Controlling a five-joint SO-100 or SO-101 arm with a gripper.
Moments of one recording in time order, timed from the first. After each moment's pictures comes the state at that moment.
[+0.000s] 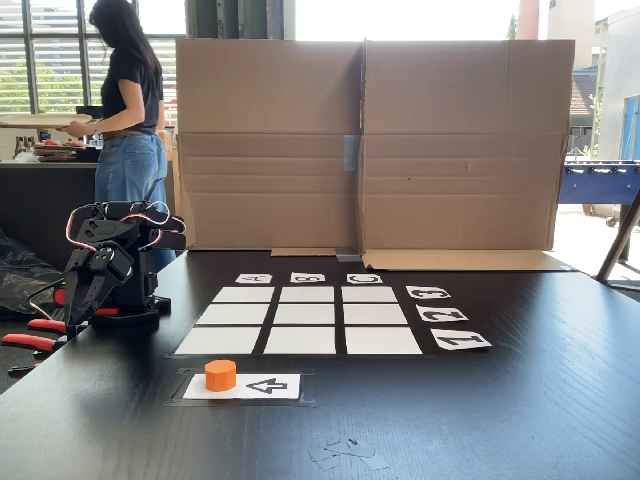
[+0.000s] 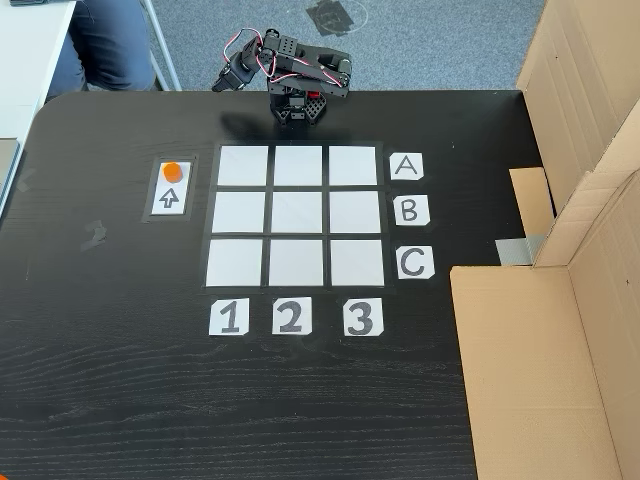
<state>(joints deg) 94.7 190.1 175.1 65.0 7.7</state>
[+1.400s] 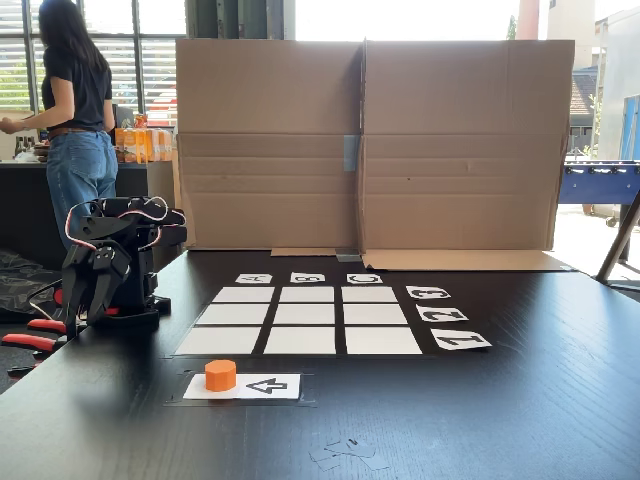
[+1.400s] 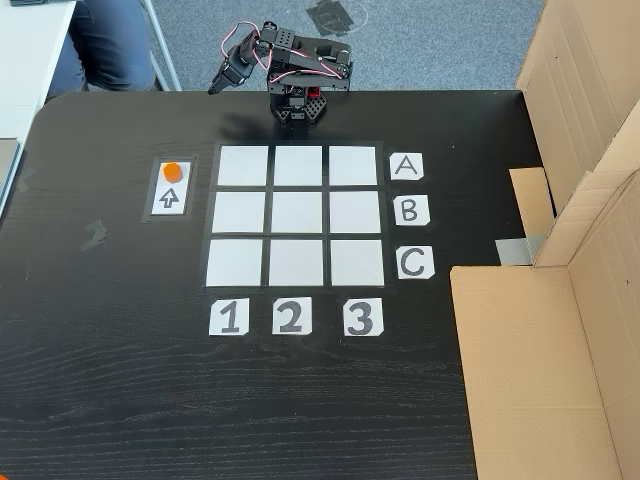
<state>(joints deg) 96.1 177.4 165.1 64.6 1.1</state>
